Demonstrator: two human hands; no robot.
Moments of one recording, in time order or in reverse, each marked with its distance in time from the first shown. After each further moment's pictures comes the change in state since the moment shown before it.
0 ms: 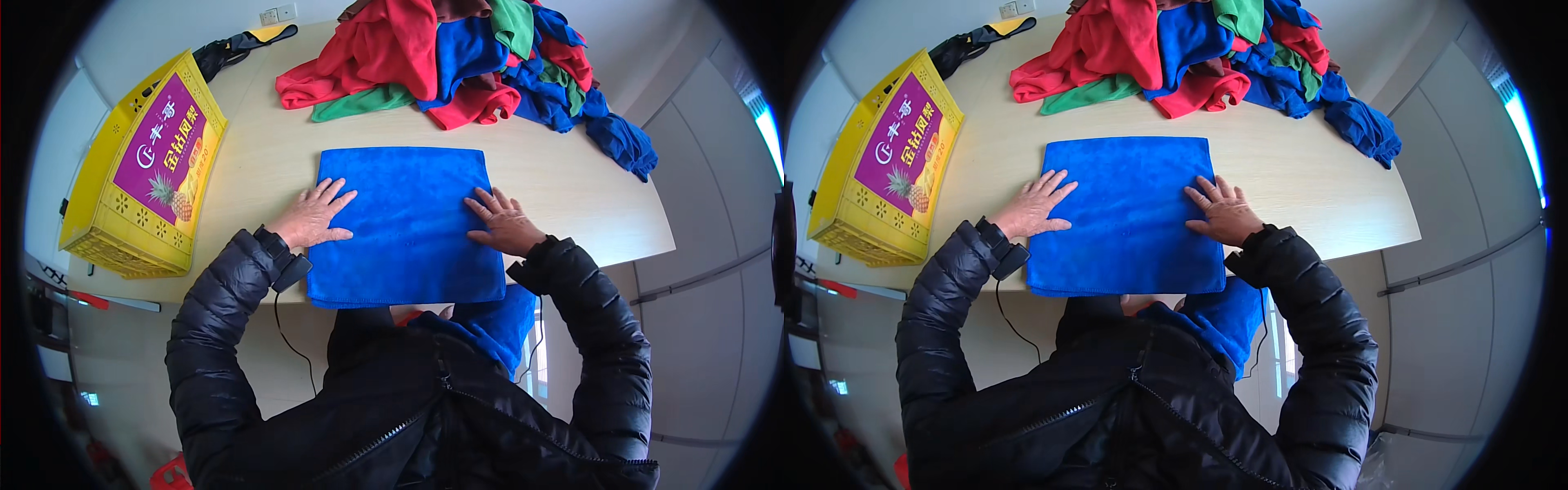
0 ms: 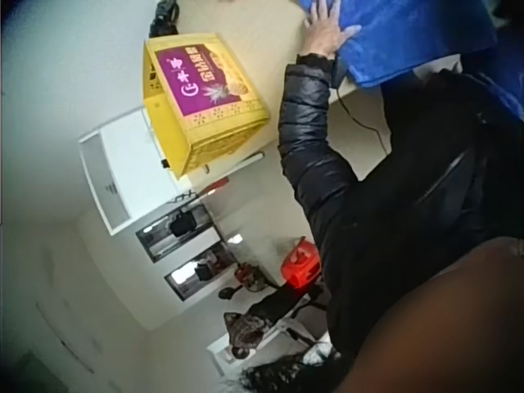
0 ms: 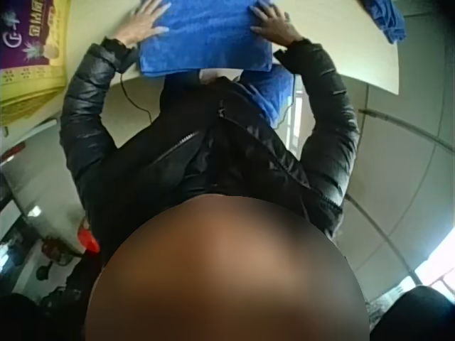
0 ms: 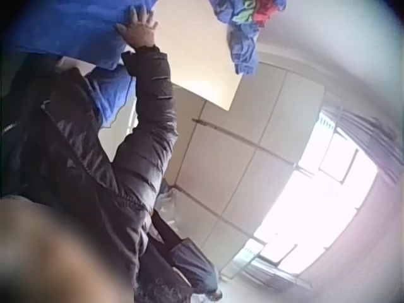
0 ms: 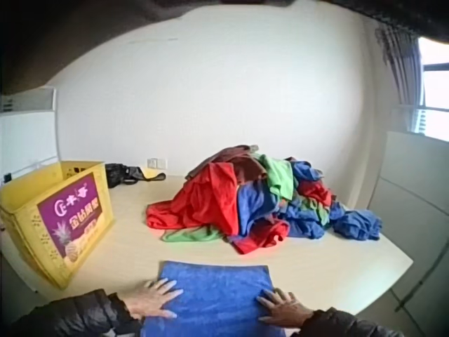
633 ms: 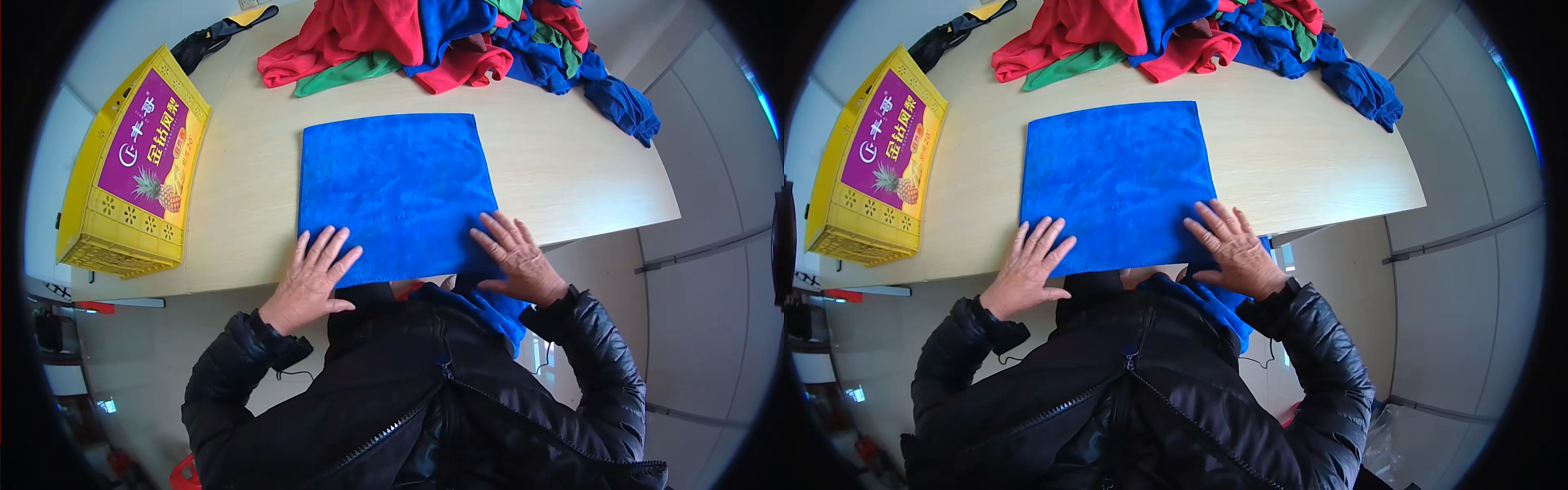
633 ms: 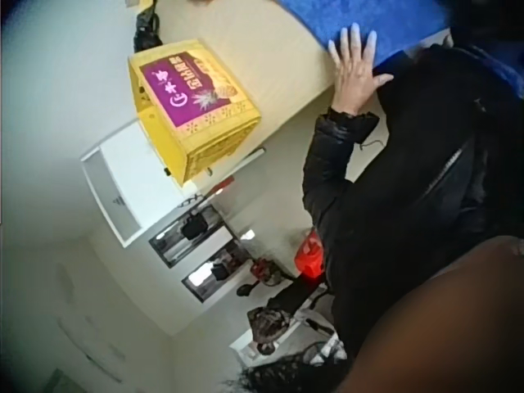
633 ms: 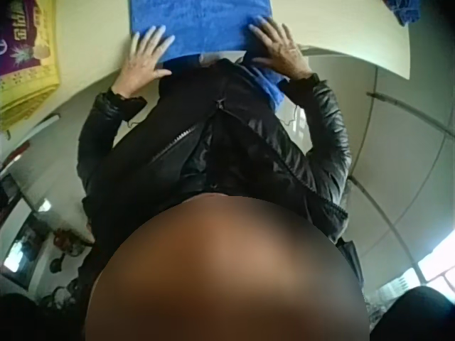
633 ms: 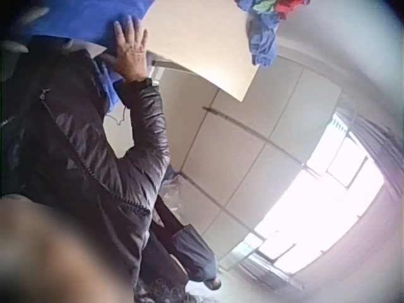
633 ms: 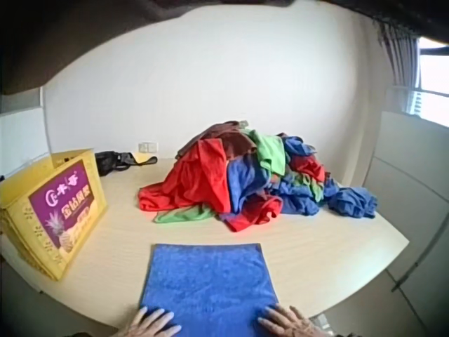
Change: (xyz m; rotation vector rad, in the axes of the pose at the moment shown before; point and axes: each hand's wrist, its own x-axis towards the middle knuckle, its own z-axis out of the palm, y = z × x) left_hand -0.108 0.112 0.027 -0.021 0.137 0.135; right_hand -0.116 -0.049 0.017 0.234 0.132 -0.090
